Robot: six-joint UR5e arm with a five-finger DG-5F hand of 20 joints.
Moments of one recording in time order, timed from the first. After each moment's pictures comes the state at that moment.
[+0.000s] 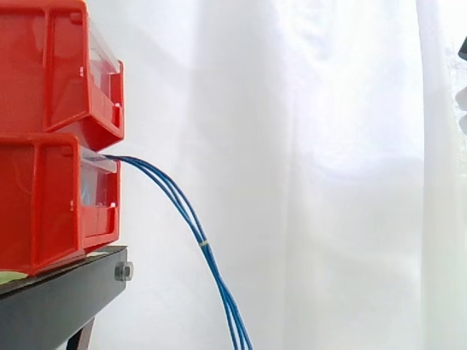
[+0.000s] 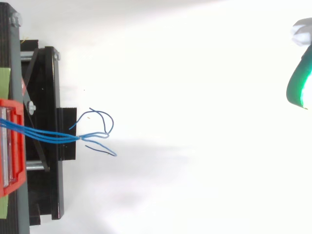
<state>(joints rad) 0.03 -1.65 -1.67 -3.07 -1.50 0.00</state>
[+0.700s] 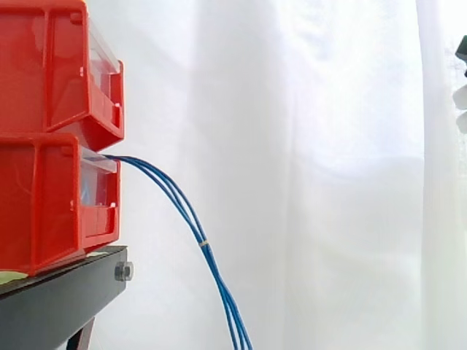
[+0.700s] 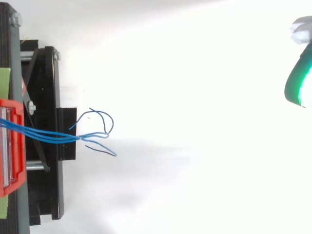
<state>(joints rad) 0.04 -1.65 -1.67 -3.06 -1.48 -0.01</state>
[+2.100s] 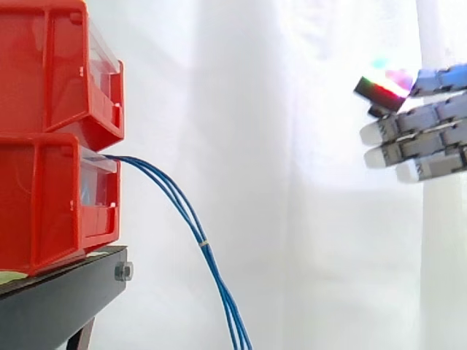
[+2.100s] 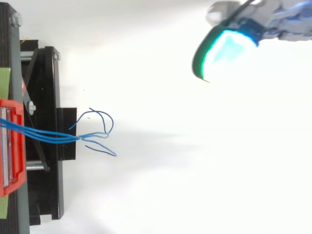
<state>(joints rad) 0.04 -1.83 -1.67 -2.74 -1.39 0.00</state>
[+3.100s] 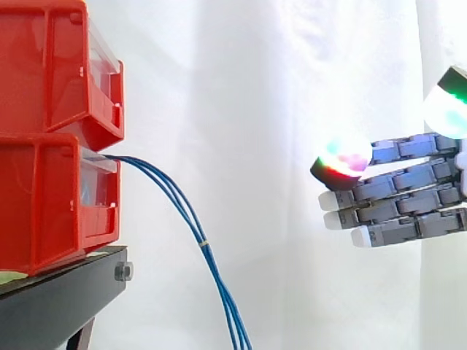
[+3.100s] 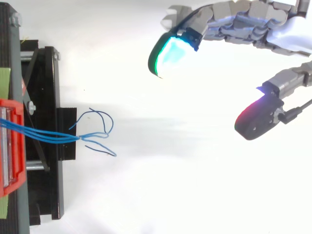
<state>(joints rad) 0.07 -1.98 -1.67 -2.55 -1.28 -0.08</state>
